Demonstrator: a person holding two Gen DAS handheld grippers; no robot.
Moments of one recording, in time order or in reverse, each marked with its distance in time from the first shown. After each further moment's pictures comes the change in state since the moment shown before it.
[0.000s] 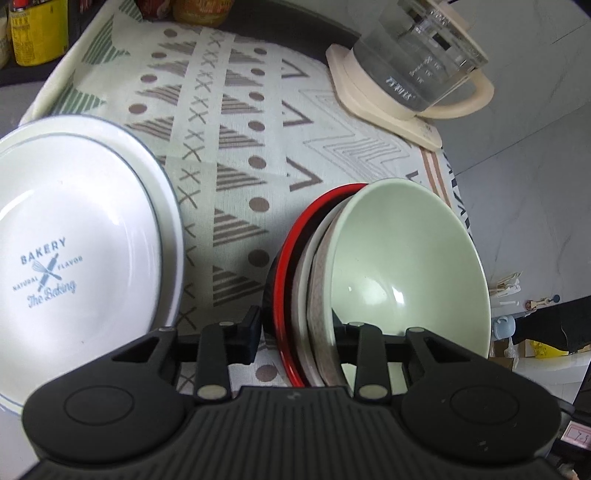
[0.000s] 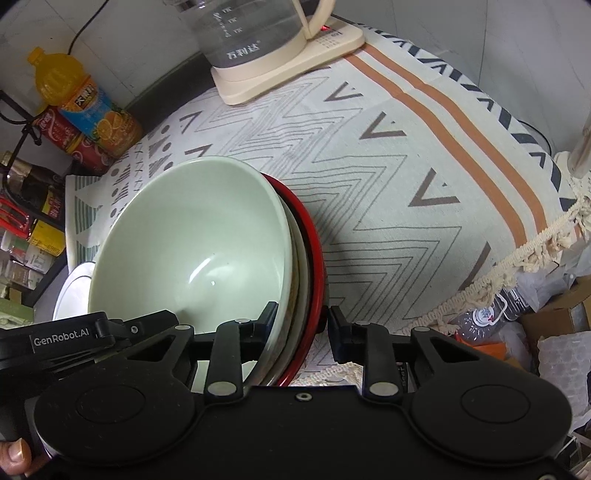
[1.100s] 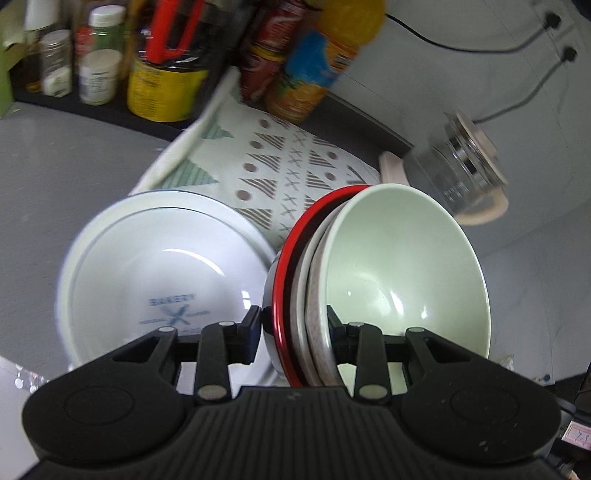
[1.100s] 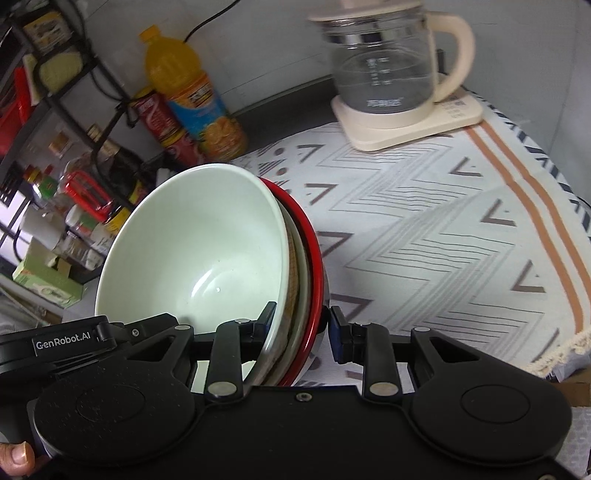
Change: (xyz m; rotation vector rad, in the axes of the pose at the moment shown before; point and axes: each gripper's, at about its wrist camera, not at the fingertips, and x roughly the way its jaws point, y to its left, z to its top) left arm -0.093 0.063 0.004 -0.173 -0.216 0.043; right arm -0.020 0.102 0.016 -0.222 -0.057 0.131
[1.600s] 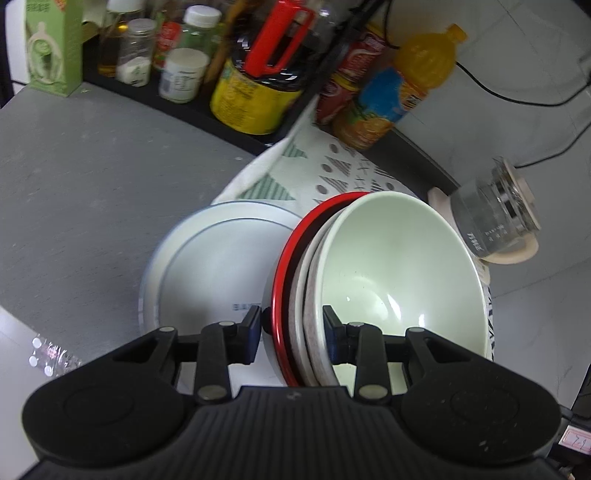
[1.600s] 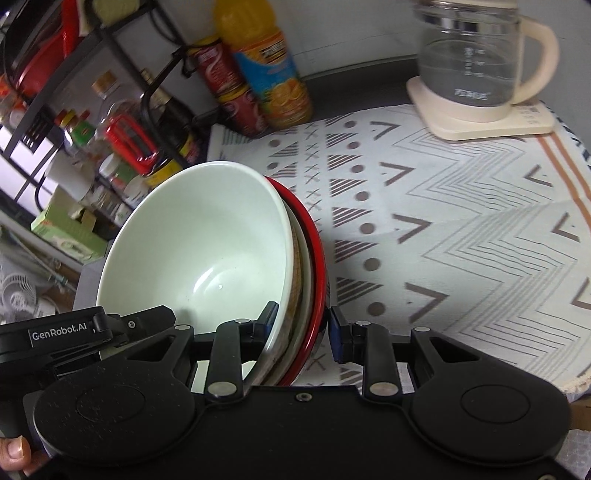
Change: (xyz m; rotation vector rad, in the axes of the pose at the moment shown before) left arm -0.025 0.056 0.000 -0.119 -0.048 0.069; right arm 0.027 0.057 -0.004 -0.124 0.082 0.060
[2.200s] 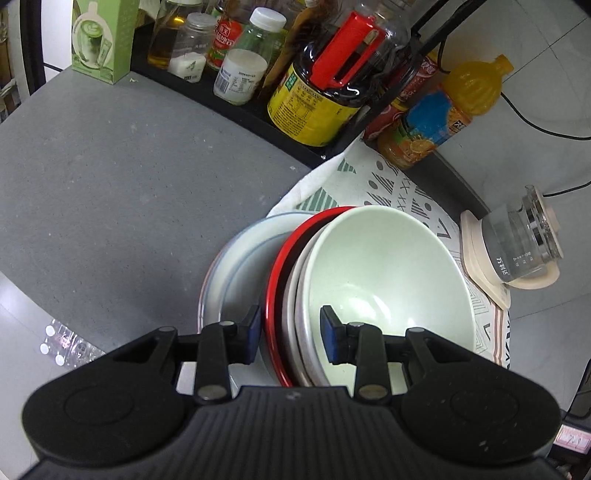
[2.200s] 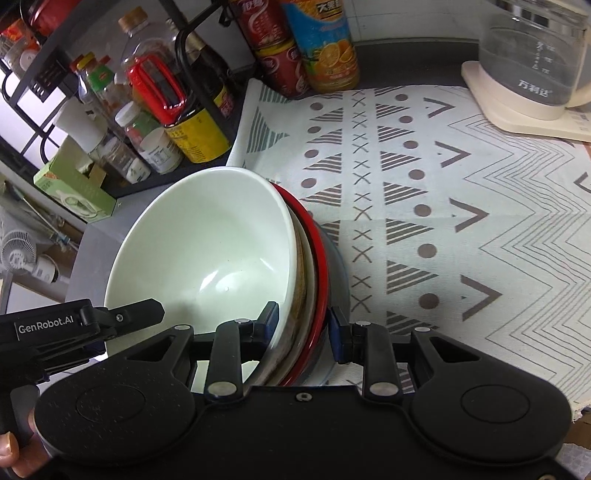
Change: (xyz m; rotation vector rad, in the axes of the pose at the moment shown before) left arm -0.002 0.039 0.005 -0.074 -0.030 0.045; right arm 0.036 0.038 -0.002 -0.088 0.081 0.011
